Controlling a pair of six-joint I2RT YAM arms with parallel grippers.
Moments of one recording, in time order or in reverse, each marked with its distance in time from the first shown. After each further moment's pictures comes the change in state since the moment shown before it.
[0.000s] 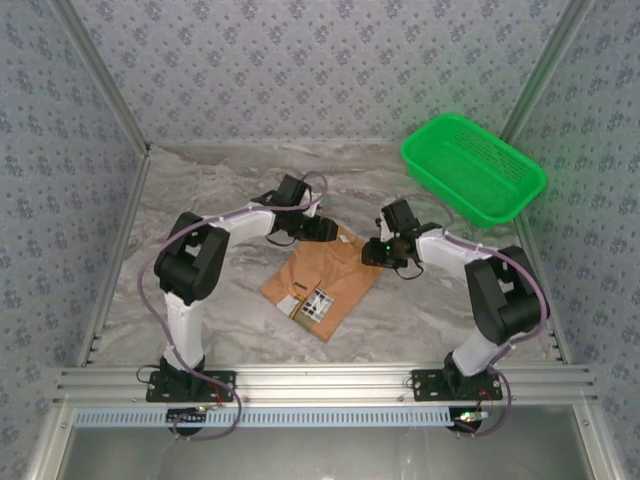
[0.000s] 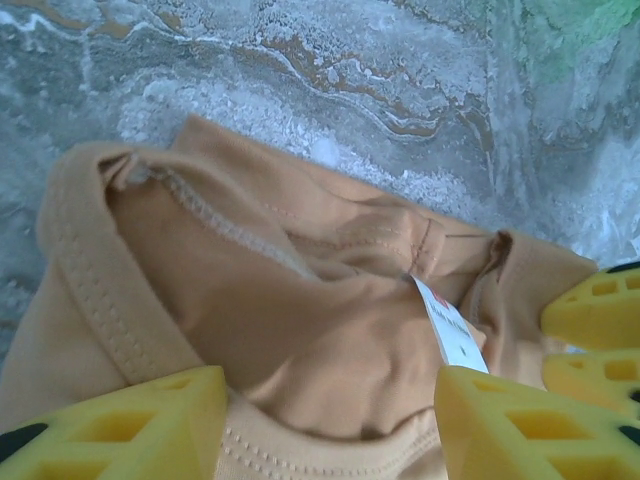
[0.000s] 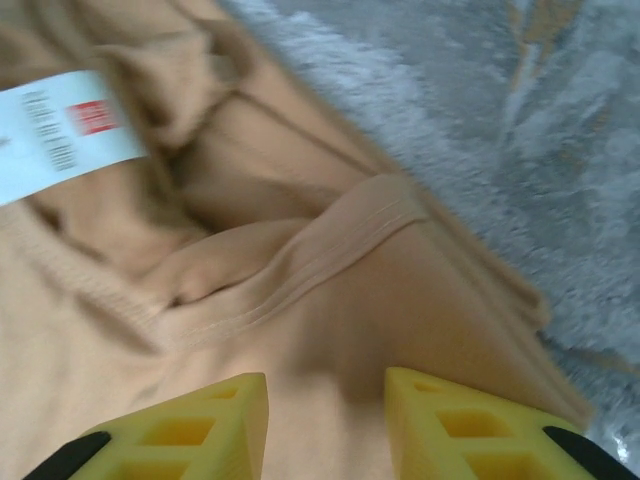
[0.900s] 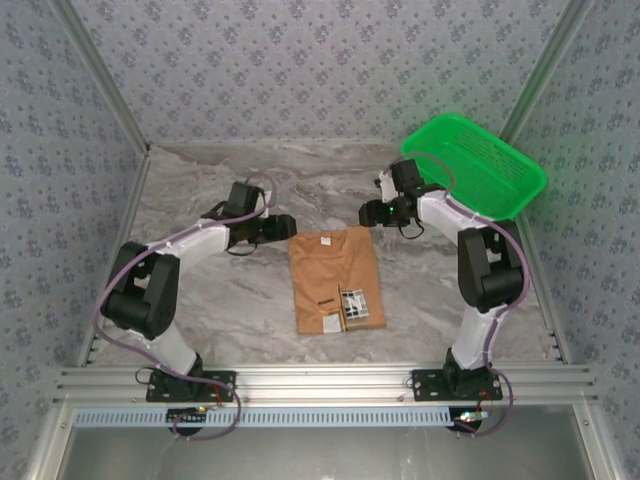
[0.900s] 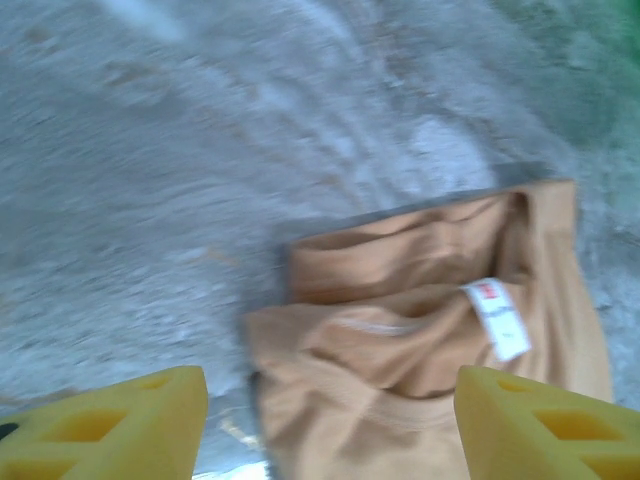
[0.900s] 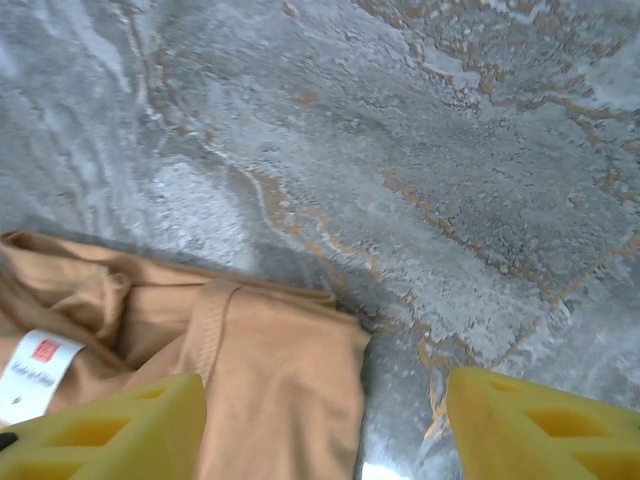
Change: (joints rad) left arm 0.179 -0.360 -0.362 0.063 -0.156 -0.116; right arm -0.109 0.219 0.398 -0.111 -0.049 -0.270
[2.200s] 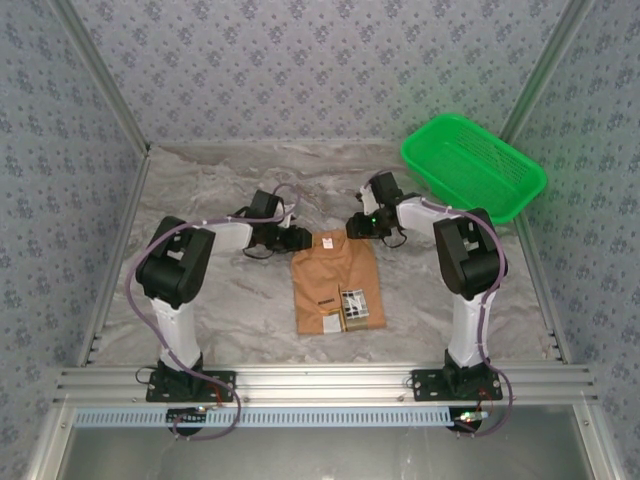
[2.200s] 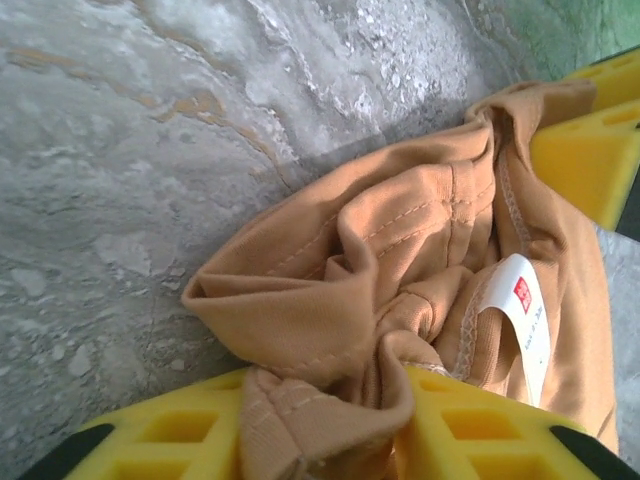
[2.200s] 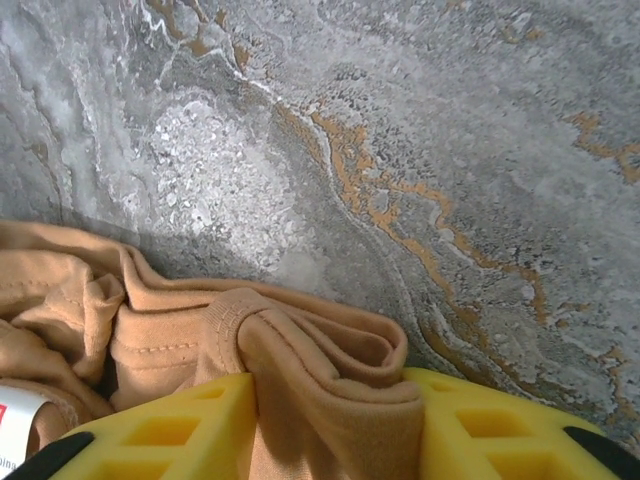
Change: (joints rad) left arm -0.067 0.260 0.068 0.145 0.228 0.026; right arm 0.089 0.127 -0.020 0.110 -0.060 0.059
